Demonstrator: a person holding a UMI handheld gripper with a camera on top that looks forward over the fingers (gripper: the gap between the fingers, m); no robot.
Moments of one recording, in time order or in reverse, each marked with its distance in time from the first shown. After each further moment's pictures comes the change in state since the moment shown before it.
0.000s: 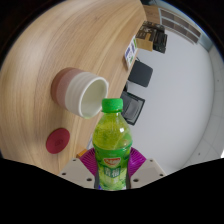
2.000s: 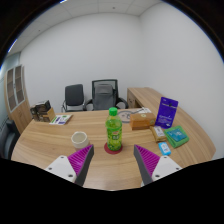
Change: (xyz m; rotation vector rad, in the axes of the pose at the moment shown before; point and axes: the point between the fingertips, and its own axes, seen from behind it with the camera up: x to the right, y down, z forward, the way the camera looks) arm -0.050 0.057 -0.185 0.023 -0.301 1.978
